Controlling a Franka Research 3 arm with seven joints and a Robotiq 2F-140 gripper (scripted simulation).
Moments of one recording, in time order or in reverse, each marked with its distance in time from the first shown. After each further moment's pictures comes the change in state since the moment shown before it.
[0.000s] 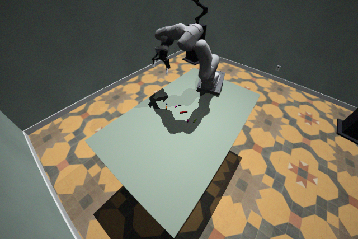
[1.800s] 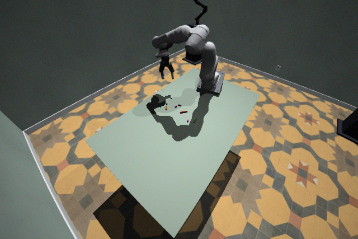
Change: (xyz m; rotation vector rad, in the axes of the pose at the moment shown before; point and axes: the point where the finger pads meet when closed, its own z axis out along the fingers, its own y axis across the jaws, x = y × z) arm -0.002 0.101 0.041 -0.470 0.070 -0.206
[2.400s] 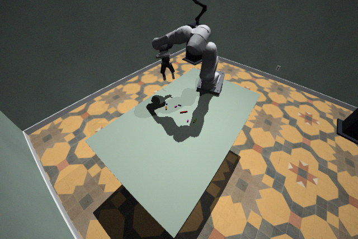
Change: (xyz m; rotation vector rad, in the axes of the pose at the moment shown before) arm -0.004 0.013 0.007 -0.079 0.006 -0.059
